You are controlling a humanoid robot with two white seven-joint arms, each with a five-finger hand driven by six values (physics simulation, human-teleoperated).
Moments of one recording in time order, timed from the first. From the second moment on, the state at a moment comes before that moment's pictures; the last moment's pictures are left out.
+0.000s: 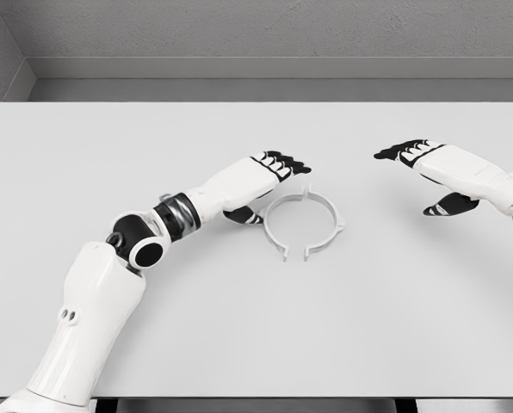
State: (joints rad) left arm -0.39 0.05 -0.31 -1.36 -0.94 -0.53 -0.40; right arm -0.31 -0.83 0.31 -1.61 0.36 -0.36 0.44
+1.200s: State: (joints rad) left arm -0.38 0.04 -0.34 -1.38 -0.94 -0.53 -0.40; right arm -0.30 -0.83 0.32 -1.61 0.35 -0.36 0.44
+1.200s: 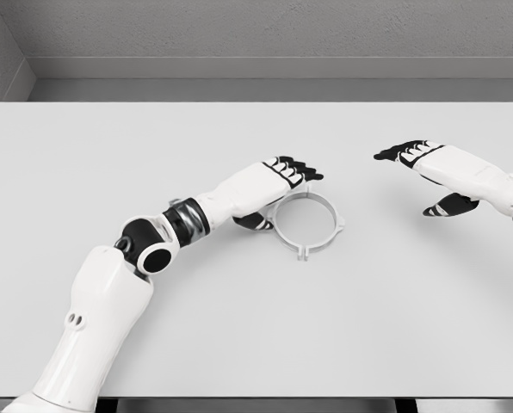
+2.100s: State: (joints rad) left arm -0.32 0.06 -0.31 -1.44 -0.92 -0.53 -0.40; right arm -0.30 -0.83 0.31 -1.61 0.35 -0.36 0.44
